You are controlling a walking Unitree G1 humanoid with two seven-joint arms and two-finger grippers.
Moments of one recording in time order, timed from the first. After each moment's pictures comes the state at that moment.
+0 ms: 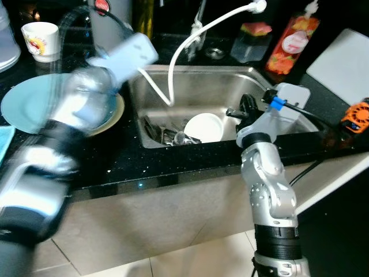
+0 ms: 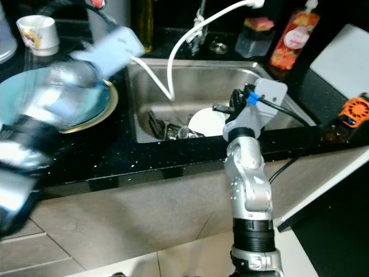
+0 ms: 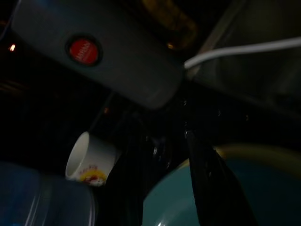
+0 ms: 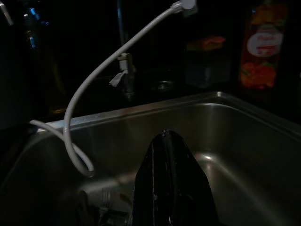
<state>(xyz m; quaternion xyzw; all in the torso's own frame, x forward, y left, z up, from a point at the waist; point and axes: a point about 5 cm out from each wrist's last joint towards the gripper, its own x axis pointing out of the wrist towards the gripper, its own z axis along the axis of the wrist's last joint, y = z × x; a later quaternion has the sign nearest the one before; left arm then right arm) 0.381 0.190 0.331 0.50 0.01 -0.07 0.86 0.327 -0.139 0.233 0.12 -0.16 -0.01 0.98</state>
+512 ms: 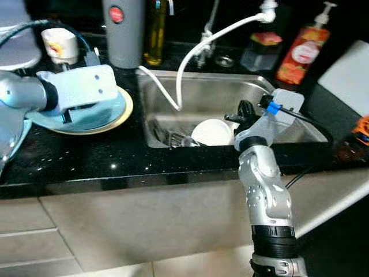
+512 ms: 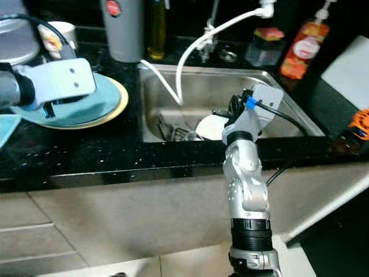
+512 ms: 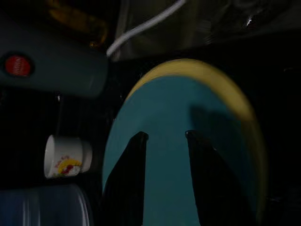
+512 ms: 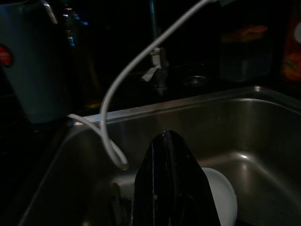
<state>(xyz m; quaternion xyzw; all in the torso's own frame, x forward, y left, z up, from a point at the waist) 0.313 0.212 0.321 0.58 0.05 -0.28 0.76 0.329 -0.129 0.223 0.14 -0.15 -0.01 0.98</state>
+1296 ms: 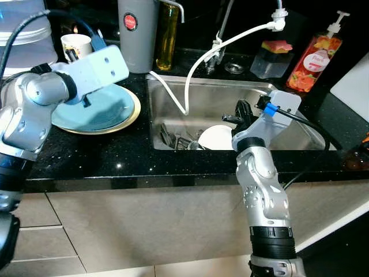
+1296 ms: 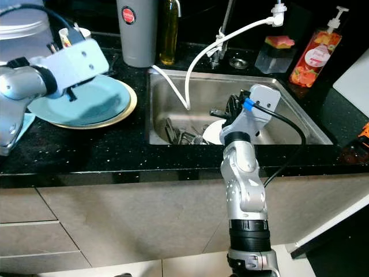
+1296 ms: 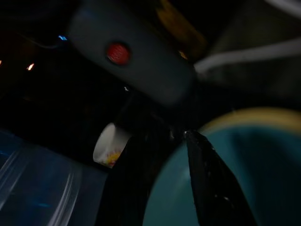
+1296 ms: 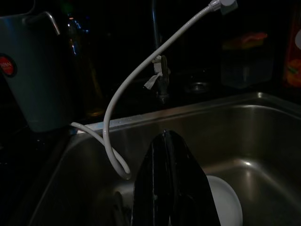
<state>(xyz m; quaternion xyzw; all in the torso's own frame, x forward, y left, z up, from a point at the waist) 0.358 0.200 0.340 0.45 -0.09 -0.11 0.88 0.328 -0.132 0.224 0.14 -0.16 -0.02 0.98</state>
